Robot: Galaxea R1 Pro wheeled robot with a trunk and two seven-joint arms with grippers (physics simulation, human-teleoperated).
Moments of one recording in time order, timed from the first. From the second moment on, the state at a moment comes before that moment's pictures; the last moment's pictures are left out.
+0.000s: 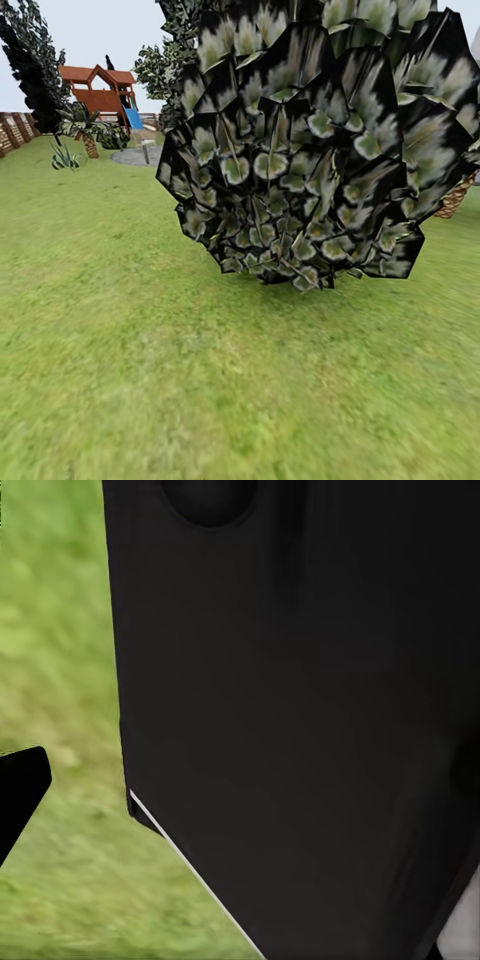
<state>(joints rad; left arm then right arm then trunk) 0.01 -0.01 0.04 -0.09 0.01 -0.01 0.00 -0.07 0.01 0.01 -0.02 0.01 -0.20 0.00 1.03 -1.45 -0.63</state>
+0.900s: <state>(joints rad) 0.01 -0.01 0.04 -0.09 0.01 -0.01 0.00 -0.07 0.01 0.01 -0.02 0.01 -0.20 0.00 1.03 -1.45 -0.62</state>
